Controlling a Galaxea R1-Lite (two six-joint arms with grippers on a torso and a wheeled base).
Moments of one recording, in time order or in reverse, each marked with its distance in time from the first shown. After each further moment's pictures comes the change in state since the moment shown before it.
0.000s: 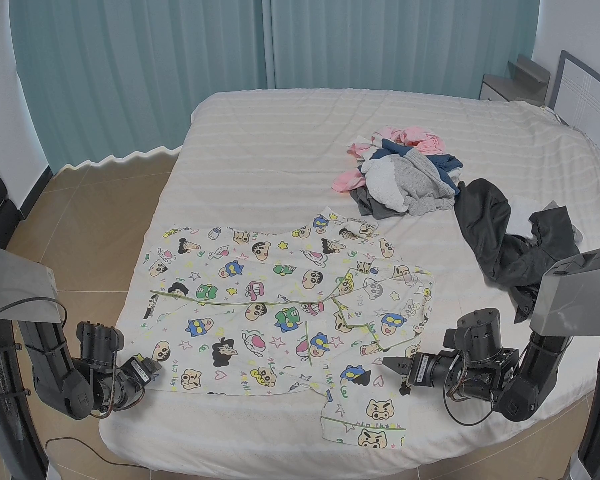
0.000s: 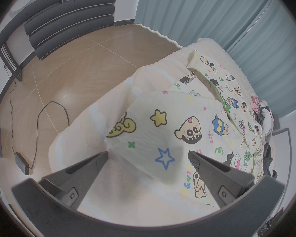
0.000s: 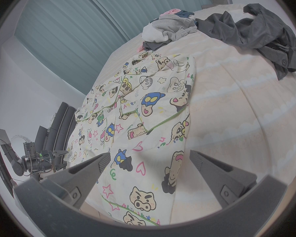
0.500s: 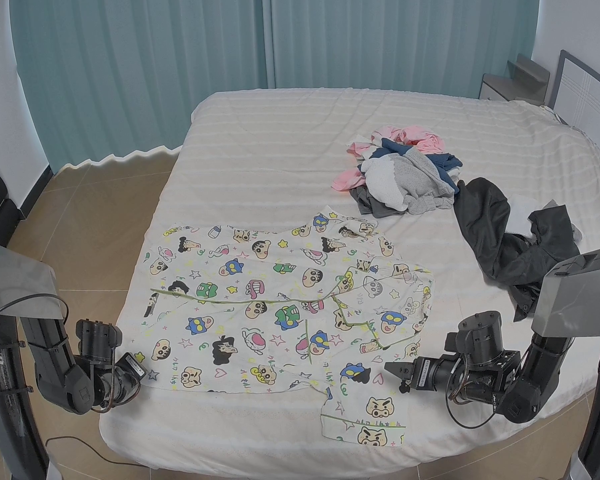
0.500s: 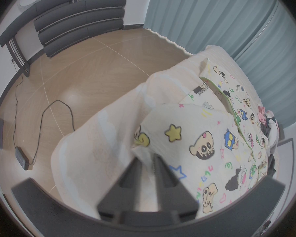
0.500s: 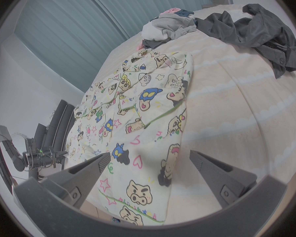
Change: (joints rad) left arm 0.040 0.041 -0.042 -0.003 0.046 -0.032; right arm -0.001 -0.004 0.018 0.009 0.001 -0.016
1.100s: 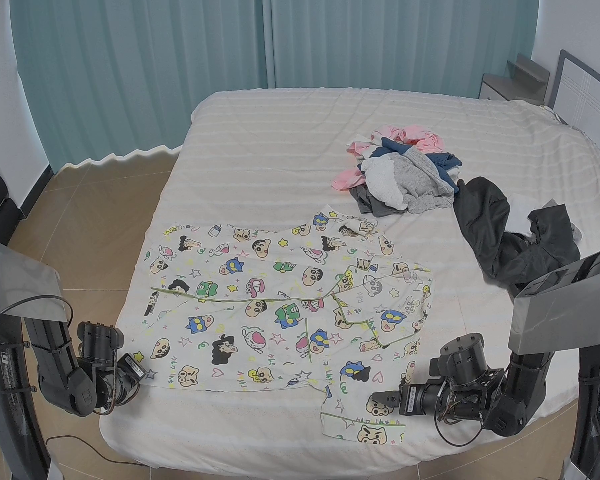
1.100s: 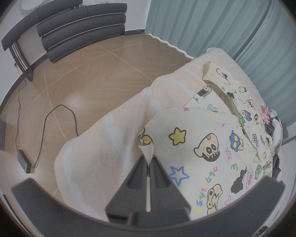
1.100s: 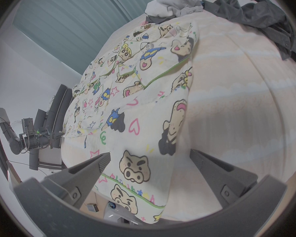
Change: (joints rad) left arm 0.000 0.032 0.004 -0.046 0.063 0.020; right arm 0.052 0.102 0.019 -0.007 0.051 -0.014
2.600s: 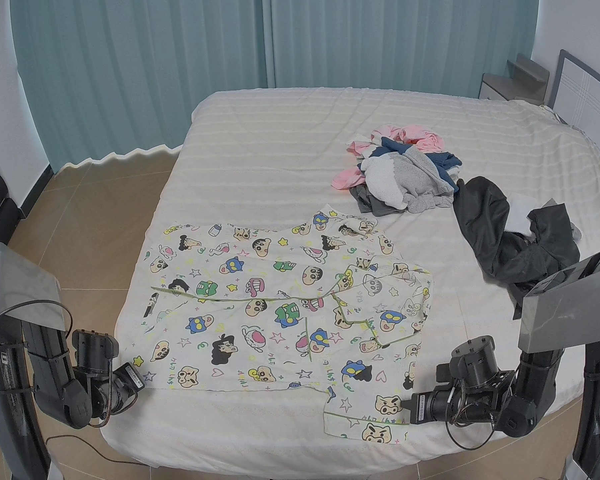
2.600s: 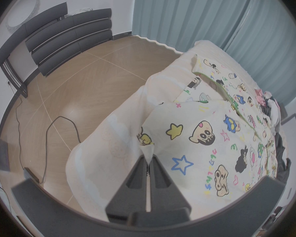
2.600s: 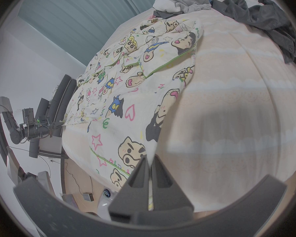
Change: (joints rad) left arm -0.006 -0.003 0.112 -0.129 -0.012 0.140; right arm -0.030 -0.021 0.064 -0.001 0.063 -0.104
